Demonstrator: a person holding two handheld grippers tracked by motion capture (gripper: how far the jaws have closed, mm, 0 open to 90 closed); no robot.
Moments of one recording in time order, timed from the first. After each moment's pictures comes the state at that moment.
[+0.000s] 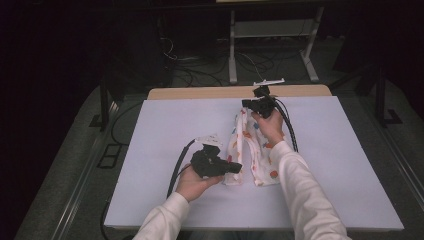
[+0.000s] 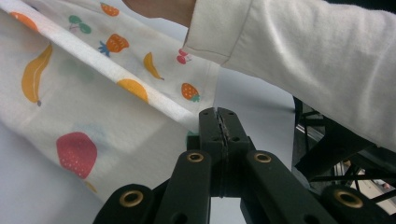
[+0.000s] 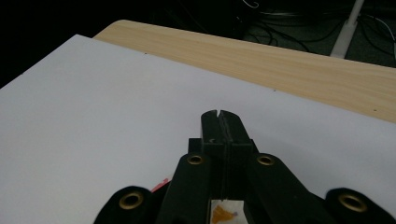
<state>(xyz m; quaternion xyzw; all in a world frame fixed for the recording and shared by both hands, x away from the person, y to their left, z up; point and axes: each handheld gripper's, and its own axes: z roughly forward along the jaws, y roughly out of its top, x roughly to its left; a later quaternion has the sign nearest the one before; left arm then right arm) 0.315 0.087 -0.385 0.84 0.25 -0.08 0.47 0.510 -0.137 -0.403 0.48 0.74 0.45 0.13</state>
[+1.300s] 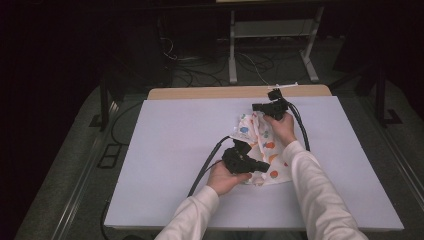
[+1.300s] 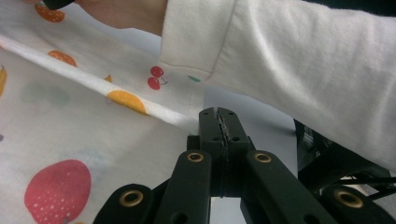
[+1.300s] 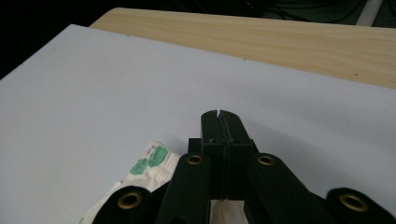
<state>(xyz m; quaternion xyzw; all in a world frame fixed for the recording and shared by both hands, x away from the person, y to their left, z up) 0.335 0.010 -0.406 0.84 0.24 -0.12 0.47 0.527 -0.185 -0.436 0.48 0.74 0.46 0.08</state>
